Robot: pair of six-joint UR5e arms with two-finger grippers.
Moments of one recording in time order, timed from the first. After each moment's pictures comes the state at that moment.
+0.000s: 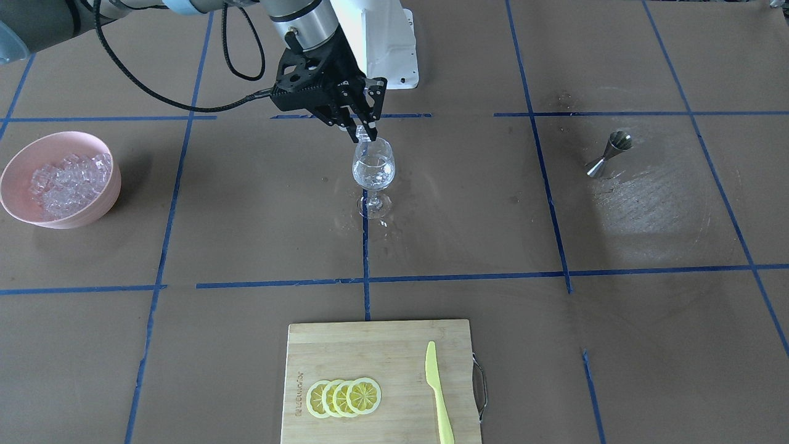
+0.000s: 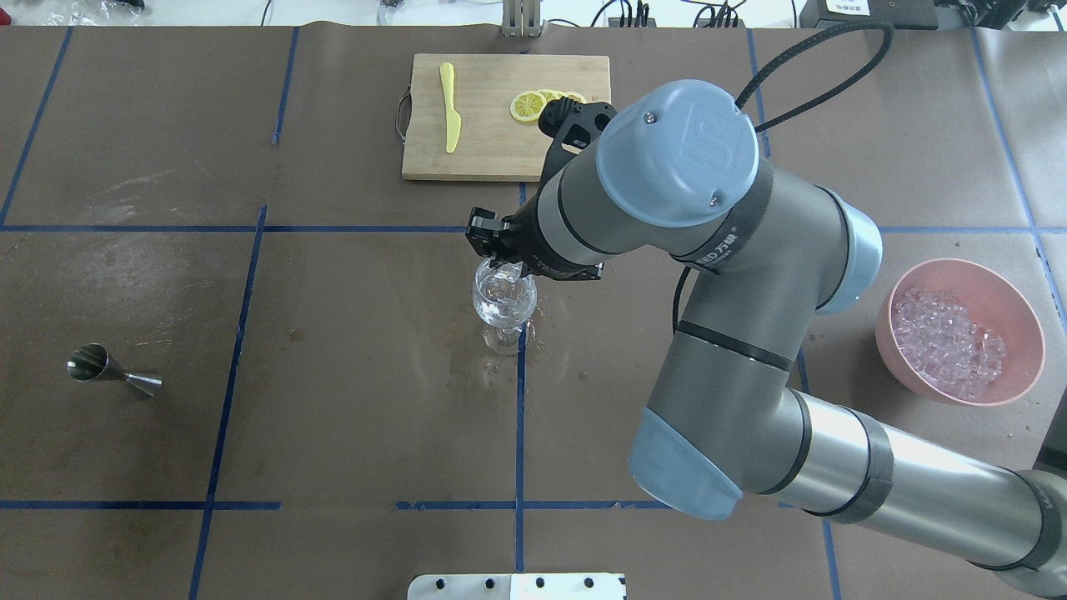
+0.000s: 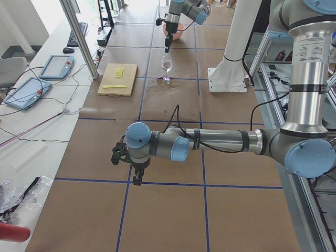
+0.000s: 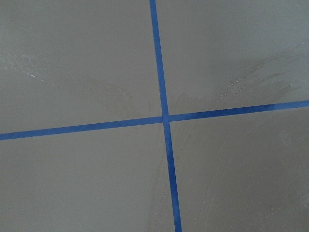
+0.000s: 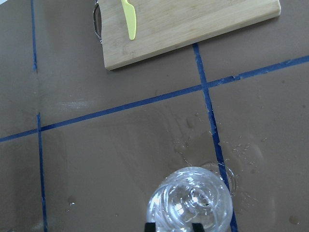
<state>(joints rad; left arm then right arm) -1.55 -1.55 -1.60 -1.72 -2.37 -0.02 0.54 -0.82 1.89 -1.52 1.85 1.51</state>
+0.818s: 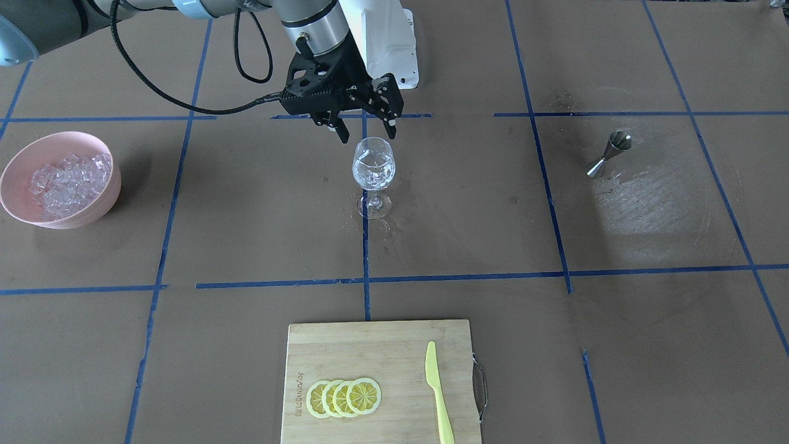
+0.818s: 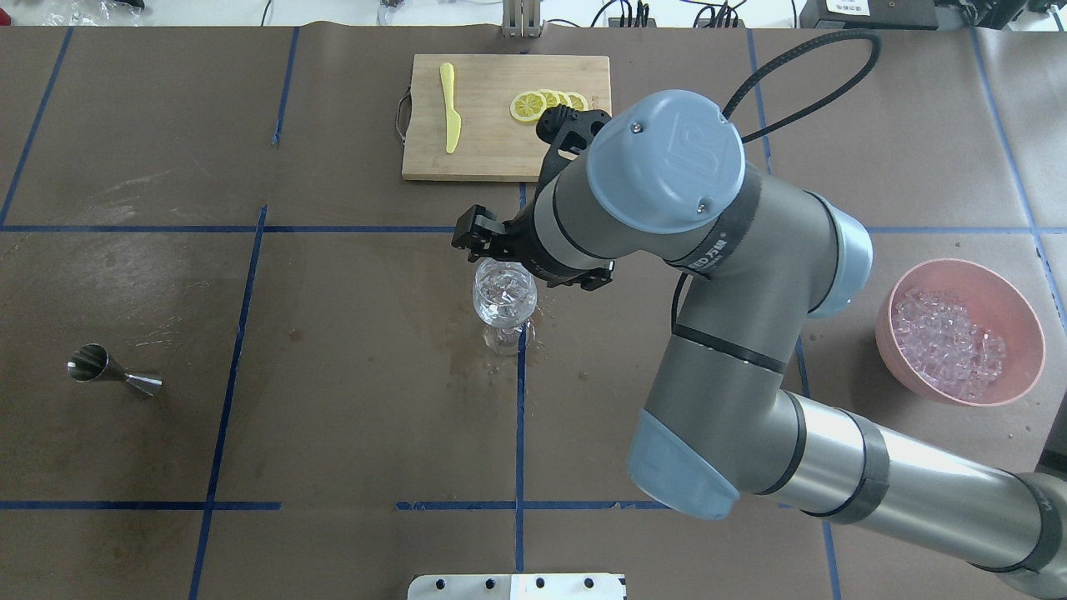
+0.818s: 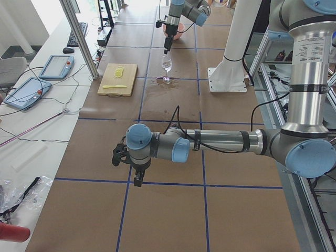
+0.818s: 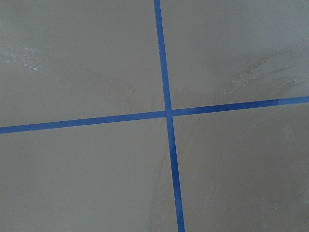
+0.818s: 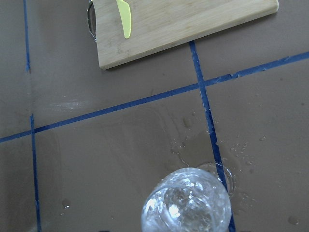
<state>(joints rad) -1.55 -1.54 -1.60 -1.73 -2.37 -0.02 0.55 -0.86 1.89 -1.52 1.85 1.51</state>
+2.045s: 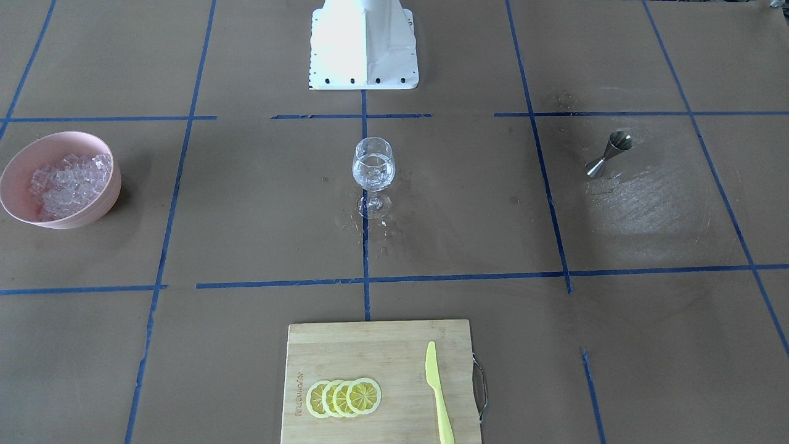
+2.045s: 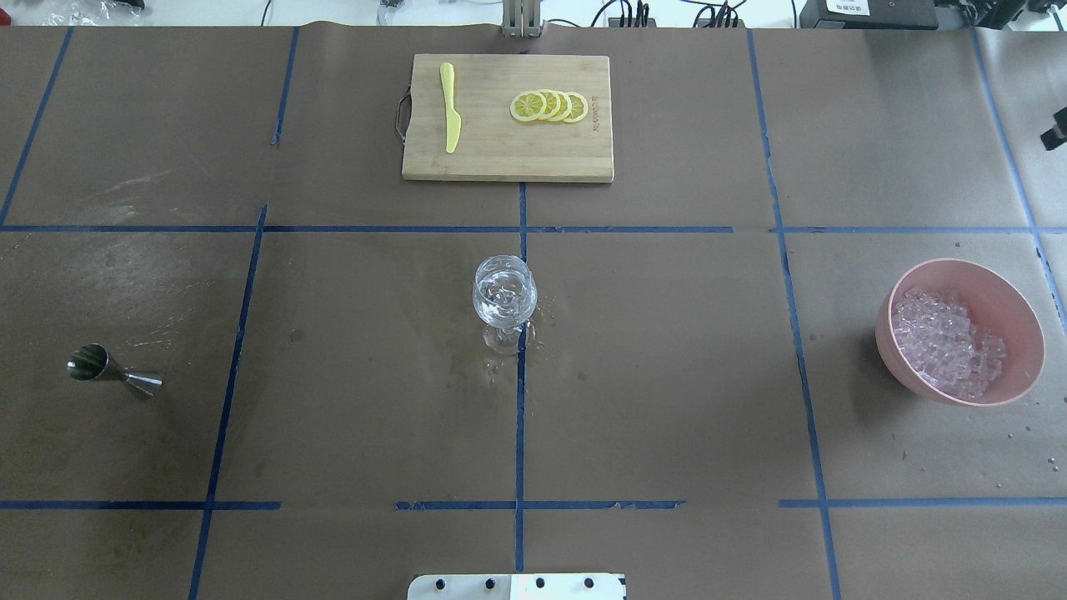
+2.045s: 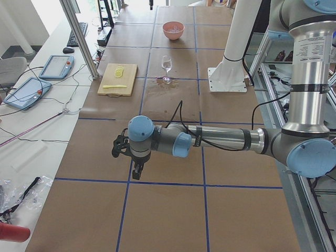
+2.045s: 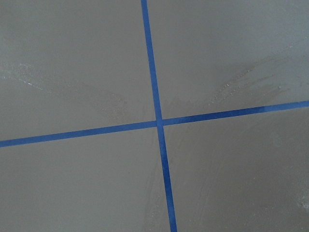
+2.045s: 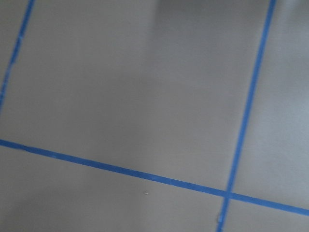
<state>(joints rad) -1.55 -1.53 -1.66 -1.75 -2.38 -0.03 1.46 -1.35 1.56 -1.57 2.31 0.00</state>
